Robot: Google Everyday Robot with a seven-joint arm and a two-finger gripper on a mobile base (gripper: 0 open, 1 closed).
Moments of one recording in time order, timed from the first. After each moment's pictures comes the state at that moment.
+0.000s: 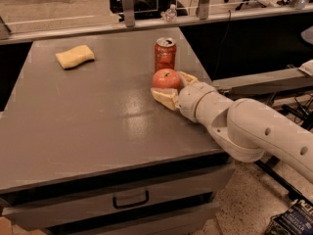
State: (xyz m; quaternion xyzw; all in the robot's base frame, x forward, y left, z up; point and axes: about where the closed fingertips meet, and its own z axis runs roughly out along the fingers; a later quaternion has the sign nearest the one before) arm 0.611 -0.047 0.853 -0.29 0.71 0.12 0.63
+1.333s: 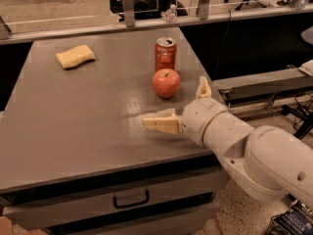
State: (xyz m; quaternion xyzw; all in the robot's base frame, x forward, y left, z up) arm 0.527 -0.040 0.881 -0.27 0.70 0.15 0.64
